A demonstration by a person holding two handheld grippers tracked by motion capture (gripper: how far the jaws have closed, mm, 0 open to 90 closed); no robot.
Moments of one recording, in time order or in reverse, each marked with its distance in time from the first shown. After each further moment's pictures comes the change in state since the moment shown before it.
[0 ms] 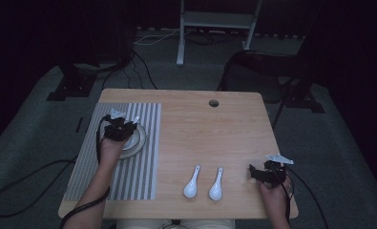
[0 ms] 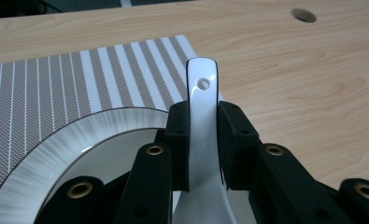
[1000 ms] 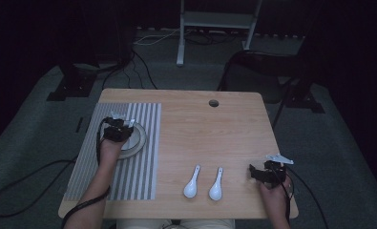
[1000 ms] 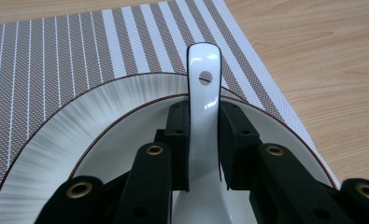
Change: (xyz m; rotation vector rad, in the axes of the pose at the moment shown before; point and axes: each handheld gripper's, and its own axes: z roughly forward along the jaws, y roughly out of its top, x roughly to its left) left arm 0.014 -0.014 0.020 0.095 0.076 -0.019; right arm 0.000 0.000 0.000 0.000 0.000 0.000
